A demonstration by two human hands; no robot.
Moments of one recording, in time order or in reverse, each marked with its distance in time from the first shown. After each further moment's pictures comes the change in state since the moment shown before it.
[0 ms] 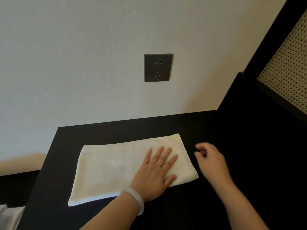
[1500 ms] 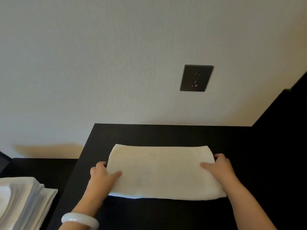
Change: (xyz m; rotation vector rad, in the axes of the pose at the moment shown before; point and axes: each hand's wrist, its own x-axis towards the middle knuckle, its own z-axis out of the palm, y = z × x) left_hand -0.139 -0.101 -0.062 -0.866 0.246 -1.323; right_hand 0.030 -0.042 0.038 0.040 -0.301 0.299
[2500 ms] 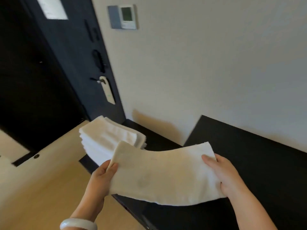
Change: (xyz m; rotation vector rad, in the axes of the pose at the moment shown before) left_hand -0.126 -0.235 -0.188 -0.817 0.404 -0.097; right_hand -0.203 -0.113 0.172 0.201 -0.673 -0.370
